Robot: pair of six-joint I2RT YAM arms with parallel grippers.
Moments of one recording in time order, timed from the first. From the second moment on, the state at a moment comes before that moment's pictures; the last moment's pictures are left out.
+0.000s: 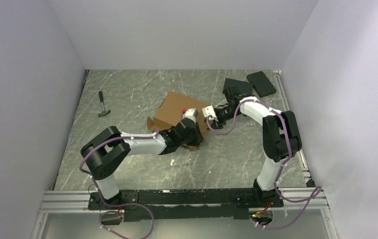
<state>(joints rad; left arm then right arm) -0.94 1.73 0.91 0.22 -0.13 -0.79 0.29 1.81 1.22 -0.73 -0.90 -1.61</state>
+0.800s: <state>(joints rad) -0.92 1.62 0.90 0.20 -0.03 -0.65 0.29 1.81 1.22 -0.73 -0.90 -1.61</state>
